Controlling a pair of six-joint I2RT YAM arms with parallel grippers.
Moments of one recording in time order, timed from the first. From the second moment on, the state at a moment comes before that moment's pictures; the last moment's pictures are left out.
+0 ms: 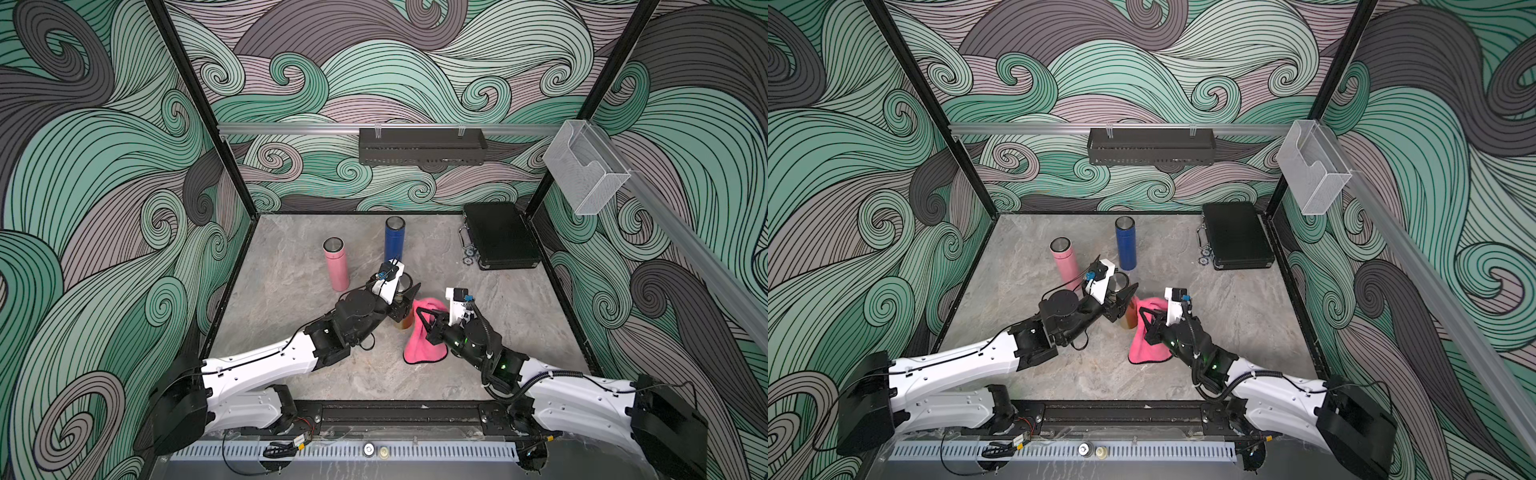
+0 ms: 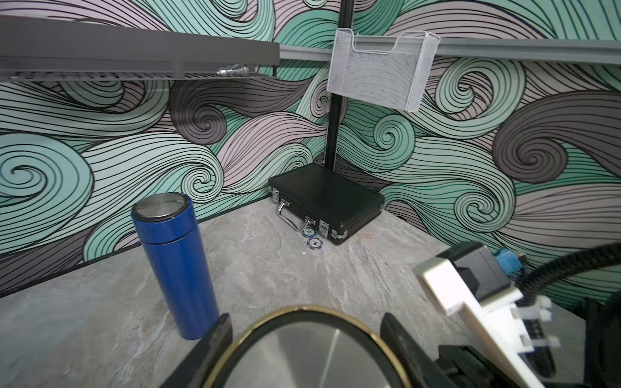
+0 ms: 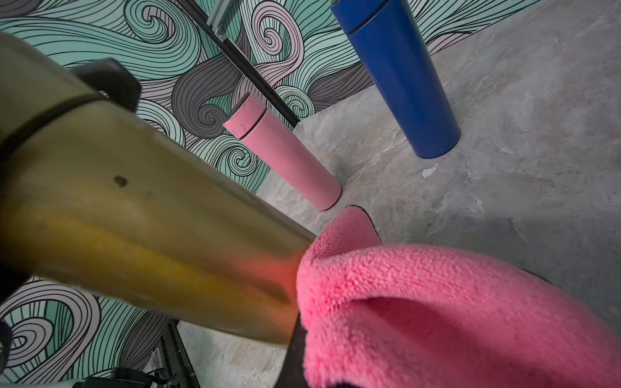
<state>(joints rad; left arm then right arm) -1.05 1.17 0.73 0.35 -0.38 -0.09 0.95 0.99 0.28 0.53 0.18 0.73</state>
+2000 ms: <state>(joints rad) -1.11 1.28 1.16 -0.32 -0.93 -0.80 1.02 0.90 0.50 0.56 0.30 0.54</state>
